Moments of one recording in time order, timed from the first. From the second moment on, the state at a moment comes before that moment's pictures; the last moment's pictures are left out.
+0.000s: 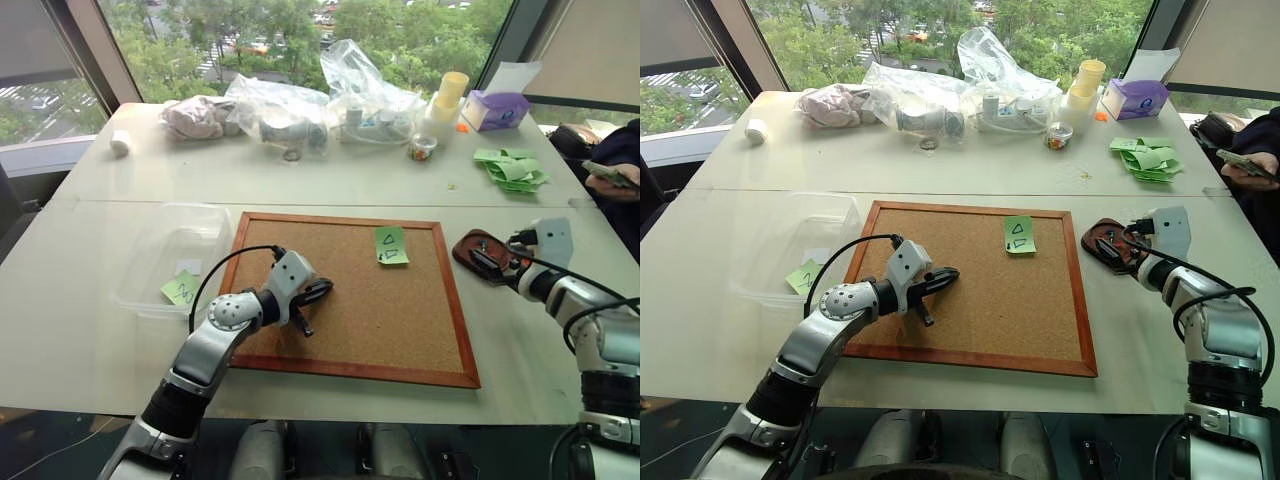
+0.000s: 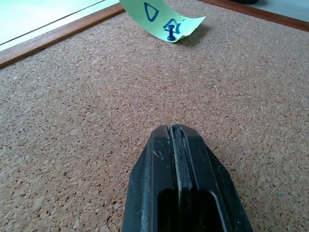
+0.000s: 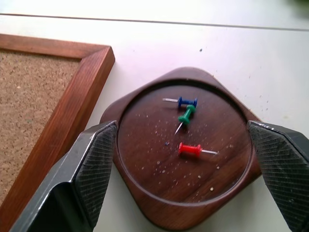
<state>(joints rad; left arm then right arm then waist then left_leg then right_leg) -0.27 0.32 -0.30 -0.12 -0.14 0.41 -0.65 -0.28 -0.64 -0.33 0.04 0.35 0.69 0.46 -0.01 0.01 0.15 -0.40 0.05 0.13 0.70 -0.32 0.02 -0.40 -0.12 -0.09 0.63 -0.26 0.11</state>
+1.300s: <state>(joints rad) -0.26 0.31 -0.29 -0.13 -0.14 0.41 -0.63 -0.40 -0.51 0.11 -0.05 0.24 0.62 0.59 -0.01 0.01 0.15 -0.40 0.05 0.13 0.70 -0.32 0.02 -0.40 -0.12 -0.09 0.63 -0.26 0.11</state>
